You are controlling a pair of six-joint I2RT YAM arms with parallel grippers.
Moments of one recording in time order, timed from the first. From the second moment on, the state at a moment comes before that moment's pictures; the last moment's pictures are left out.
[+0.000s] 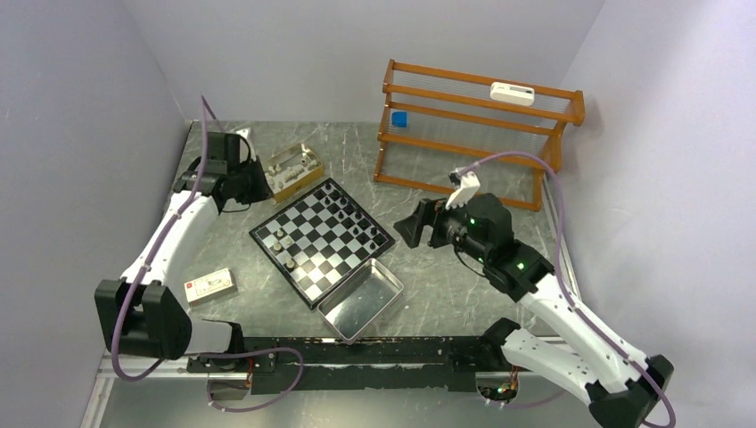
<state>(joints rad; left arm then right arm) -0.12 1.36 1.13 -0.63 0.07 -0.33 0.67 0.78 0.81 -0.36 -0.02 0.47</state>
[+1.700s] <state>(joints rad) -0.17 1.34 1.17 -0.73 0.81 -0.29 0.99 1.60 1.13 0.23 -0.03 -0.01</state>
